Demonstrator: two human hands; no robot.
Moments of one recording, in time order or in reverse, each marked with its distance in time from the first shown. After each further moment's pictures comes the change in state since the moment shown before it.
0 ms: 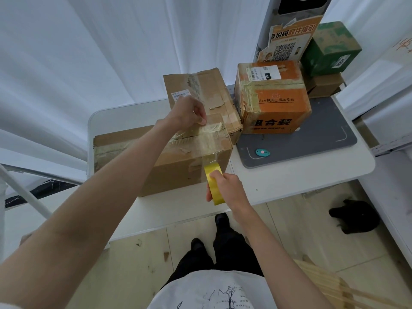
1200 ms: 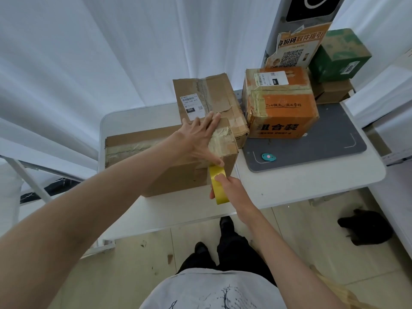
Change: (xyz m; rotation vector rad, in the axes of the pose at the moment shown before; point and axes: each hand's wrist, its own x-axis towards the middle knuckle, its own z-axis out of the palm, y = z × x) left_hand -0.039 -0.001 0.030 0.865 -0.247 0.142; right_hand 0.018 0.018 -0.003 0.066 -0.118 -0.015
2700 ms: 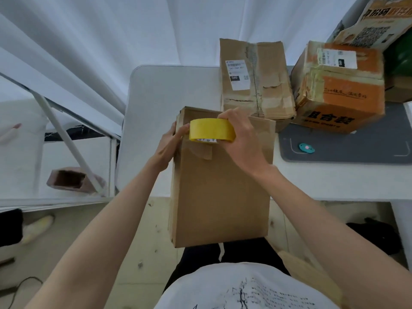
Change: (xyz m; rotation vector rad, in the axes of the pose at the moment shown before) left_hand -0.126 -0.060 0.159 -1.686 0.282 -0.673; right_hand 0.050 -0.050 0.071 -0.680 0.066 -1.006
